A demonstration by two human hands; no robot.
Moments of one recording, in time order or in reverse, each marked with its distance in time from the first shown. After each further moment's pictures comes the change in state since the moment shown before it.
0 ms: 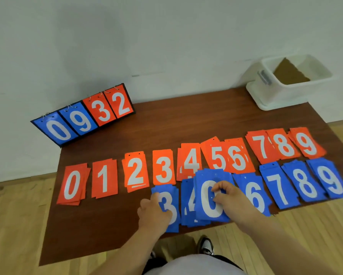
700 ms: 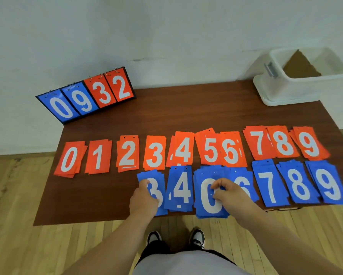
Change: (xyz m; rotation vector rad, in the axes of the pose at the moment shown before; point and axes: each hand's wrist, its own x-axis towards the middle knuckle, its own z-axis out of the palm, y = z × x) left_hand -0.003 0.005 0.048 -0.102 0.200 -0.103; right_hand 0.011 0.043 -0.052 -0.048 -0.086 0.030
